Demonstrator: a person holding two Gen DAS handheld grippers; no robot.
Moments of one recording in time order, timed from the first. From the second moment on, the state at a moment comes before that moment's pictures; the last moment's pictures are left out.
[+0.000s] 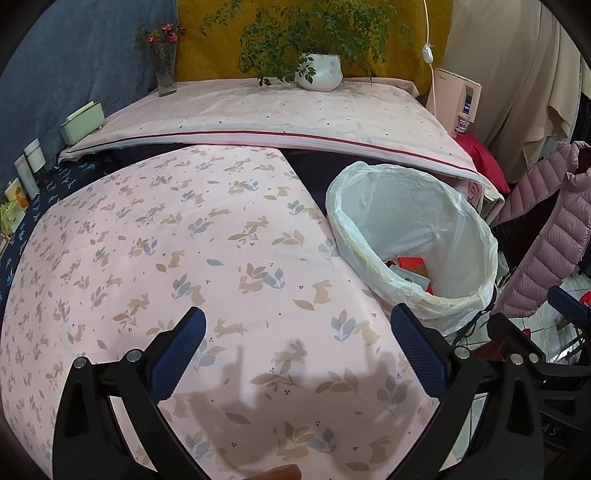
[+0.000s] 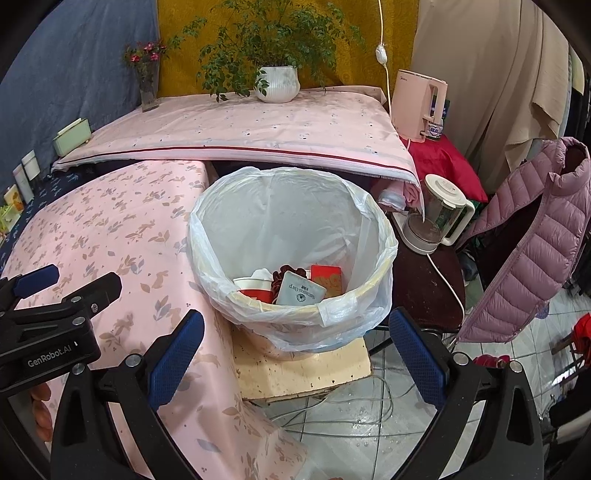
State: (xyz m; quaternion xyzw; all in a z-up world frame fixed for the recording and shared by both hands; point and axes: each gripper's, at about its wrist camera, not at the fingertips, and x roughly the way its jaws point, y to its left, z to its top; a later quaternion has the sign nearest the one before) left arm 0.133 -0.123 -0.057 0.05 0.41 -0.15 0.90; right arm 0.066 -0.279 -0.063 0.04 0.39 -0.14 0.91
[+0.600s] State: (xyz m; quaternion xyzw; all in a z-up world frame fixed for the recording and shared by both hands) left arm 0.132 -0.122 -0.058 0.05 0.41 -0.15 0.90; right arm 0.065 -0.277 -0.064 0.04 0.40 -0.14 0.91
